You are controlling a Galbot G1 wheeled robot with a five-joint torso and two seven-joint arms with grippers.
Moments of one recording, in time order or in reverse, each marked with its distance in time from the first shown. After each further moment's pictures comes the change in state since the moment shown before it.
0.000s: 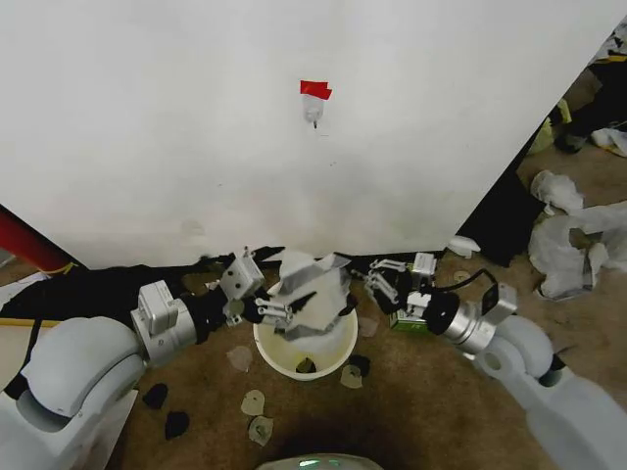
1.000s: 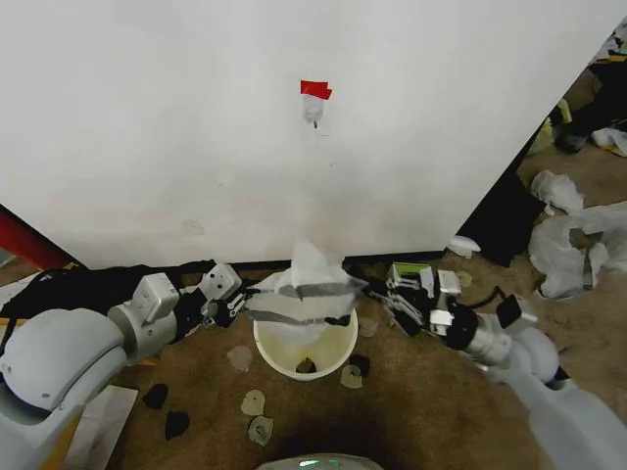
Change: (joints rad) left arm 0.015 0.124 -0.079 -0.020 -0.056 0.263 -0.045; right arm -0.114 0.009 0.210 -0.099 0.096 -0.061 -0.448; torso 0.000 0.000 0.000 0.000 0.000
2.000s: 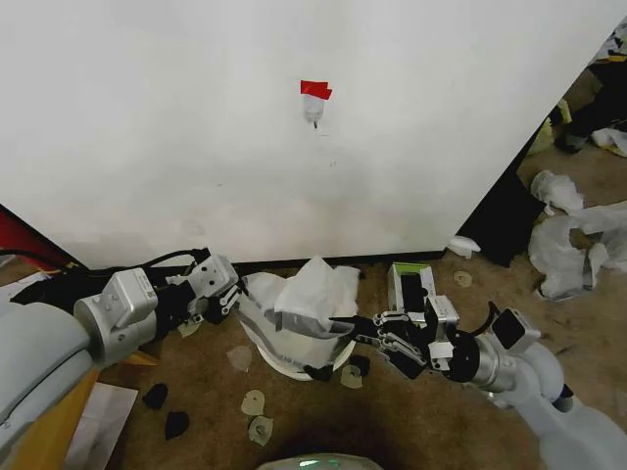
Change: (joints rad) left arm 0.000 0.074 -0.152 -0.091 -0.015 -0.004 0.042; right arm -0.067 -0.015 -0.047 0.187 0.093 -0.120 0.051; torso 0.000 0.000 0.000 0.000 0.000
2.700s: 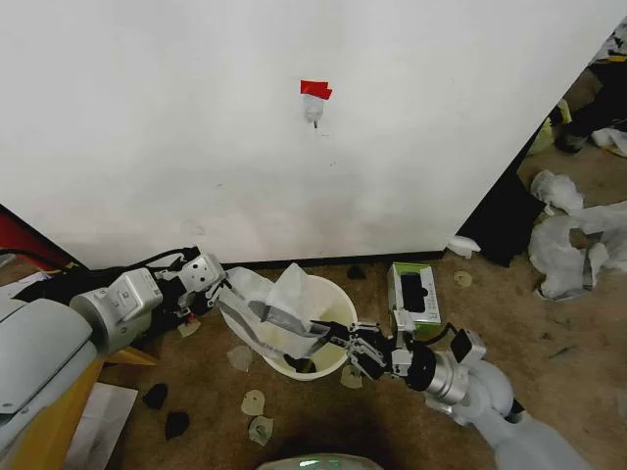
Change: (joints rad) left arm 0.038 -0.005 0.045 0.059 0.194 -0.001 0.038; right arm 0.030 0.089 -0.161 -0.202 -0.126 0.121 0.067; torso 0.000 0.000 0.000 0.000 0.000
